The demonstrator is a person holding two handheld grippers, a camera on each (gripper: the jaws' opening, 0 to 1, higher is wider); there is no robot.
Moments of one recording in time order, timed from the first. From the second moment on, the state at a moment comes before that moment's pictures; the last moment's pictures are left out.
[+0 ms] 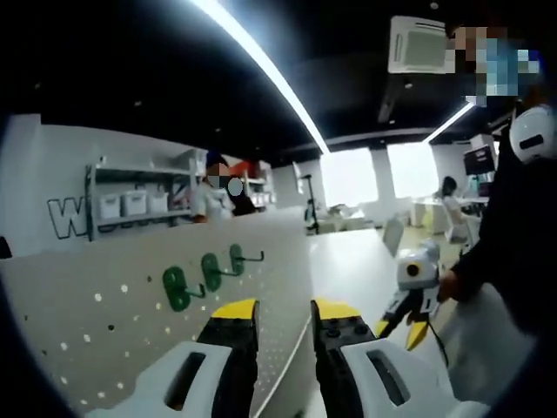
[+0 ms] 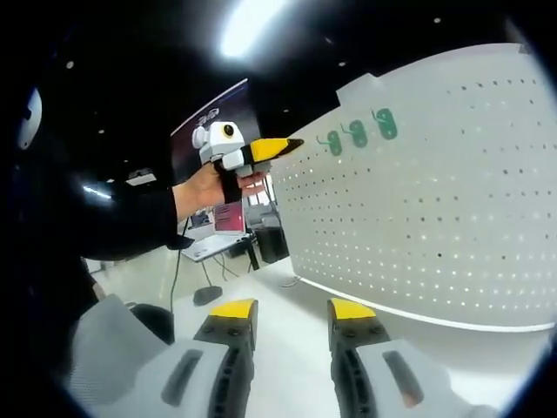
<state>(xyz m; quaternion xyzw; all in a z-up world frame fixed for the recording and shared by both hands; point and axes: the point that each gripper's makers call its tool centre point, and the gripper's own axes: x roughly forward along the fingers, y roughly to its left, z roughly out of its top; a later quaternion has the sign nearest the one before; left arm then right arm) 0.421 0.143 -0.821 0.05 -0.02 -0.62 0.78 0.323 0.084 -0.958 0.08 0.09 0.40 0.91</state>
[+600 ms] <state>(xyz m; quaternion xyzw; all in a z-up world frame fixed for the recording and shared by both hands) 0.371 0.146 -0.871 0.00 0.02 -0.61 0.79 0.318 0.091 -0.955 0.07 0.09 0.41 0.91</state>
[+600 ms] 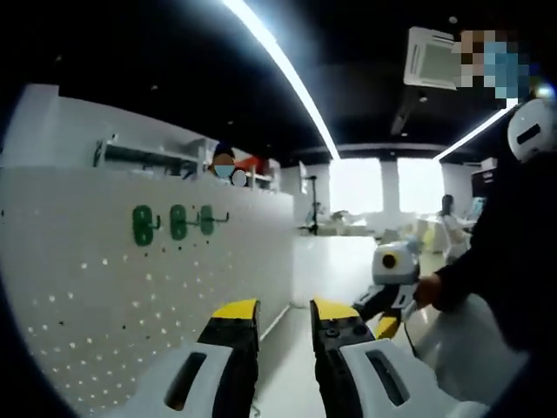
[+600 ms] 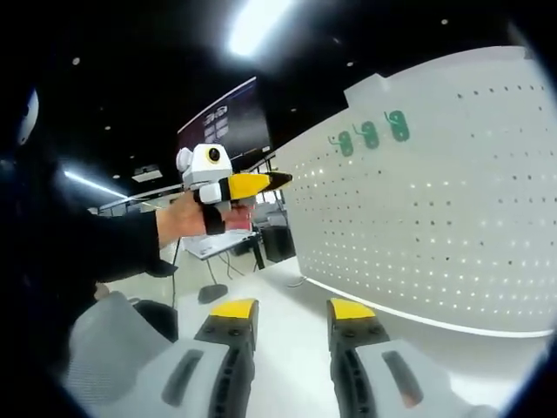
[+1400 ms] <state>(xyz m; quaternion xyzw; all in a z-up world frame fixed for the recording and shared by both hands) 0.332 0.152 -0.922 -0.07 0.03 -0.56 0.82 0.308 0.109 -0.970 0.05 0.11 0.44 0.89</state>
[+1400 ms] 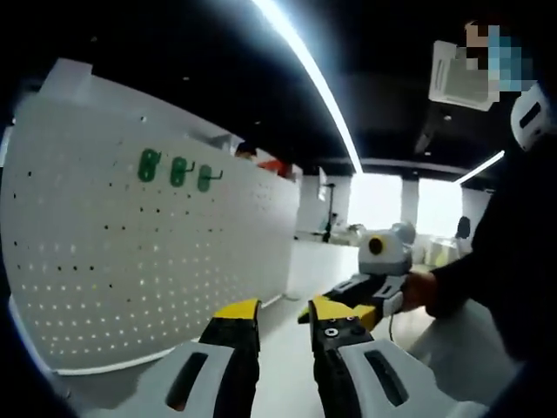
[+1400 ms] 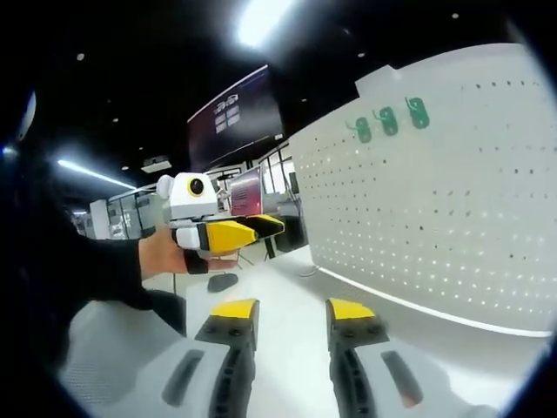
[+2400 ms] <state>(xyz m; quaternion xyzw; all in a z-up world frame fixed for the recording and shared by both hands) 0.323 0.140 -0.968 -0.05 0.09 -0.59 0.80 0.326 0.092 -0.987 0.05 0.13 0.40 0.90</state>
